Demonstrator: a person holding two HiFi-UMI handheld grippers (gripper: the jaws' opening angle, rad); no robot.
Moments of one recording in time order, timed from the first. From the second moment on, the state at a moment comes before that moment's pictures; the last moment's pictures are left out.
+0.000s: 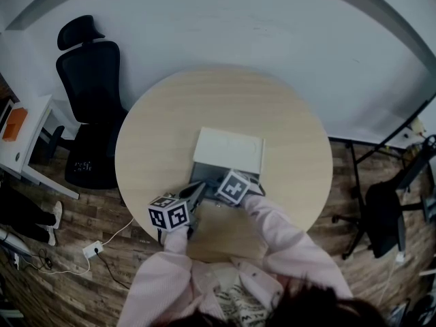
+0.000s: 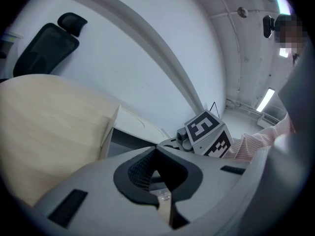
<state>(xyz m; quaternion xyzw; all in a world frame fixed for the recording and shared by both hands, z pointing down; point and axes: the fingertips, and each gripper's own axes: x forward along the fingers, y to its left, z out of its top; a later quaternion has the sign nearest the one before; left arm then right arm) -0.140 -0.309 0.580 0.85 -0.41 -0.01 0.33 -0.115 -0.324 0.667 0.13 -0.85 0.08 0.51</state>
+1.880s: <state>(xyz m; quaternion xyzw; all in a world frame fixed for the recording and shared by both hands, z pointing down) -0.142 -0.296 0.559 0.87 -0.40 -0.01 0.30 -0.098 -0.324 0.591 0.23 -0.92 0.22 0.23</state>
